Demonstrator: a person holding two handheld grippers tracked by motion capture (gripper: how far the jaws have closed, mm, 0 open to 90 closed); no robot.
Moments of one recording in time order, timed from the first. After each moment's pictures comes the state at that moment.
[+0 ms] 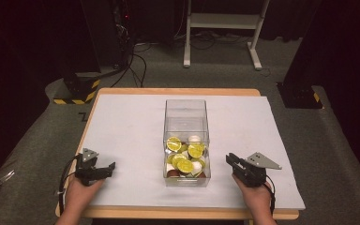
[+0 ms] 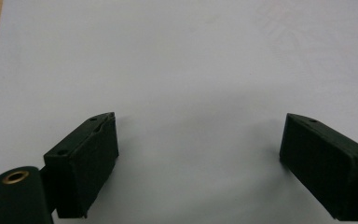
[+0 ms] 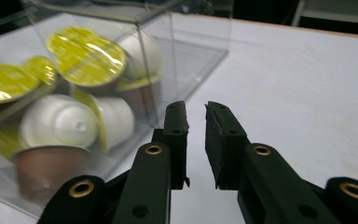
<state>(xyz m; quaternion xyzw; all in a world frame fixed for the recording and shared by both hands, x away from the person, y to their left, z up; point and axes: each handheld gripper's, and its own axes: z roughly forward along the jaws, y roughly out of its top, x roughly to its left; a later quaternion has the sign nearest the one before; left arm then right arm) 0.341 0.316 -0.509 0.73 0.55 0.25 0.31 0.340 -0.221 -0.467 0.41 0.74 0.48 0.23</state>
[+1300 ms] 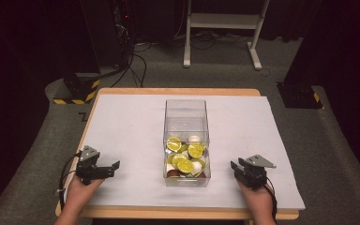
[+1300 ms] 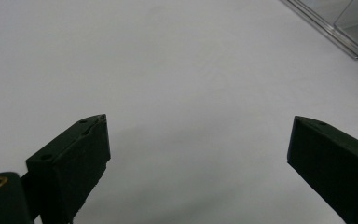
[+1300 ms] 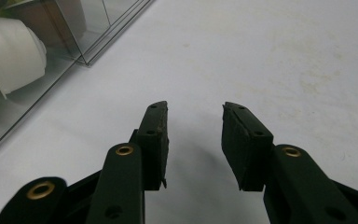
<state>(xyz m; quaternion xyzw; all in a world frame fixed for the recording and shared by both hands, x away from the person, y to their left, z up) 0.335 0.303 -0.484 0.74 0.51 0.22 0.37 0.351 -0.232 -0.500 0.48 0.75 0.38 0.24</state>
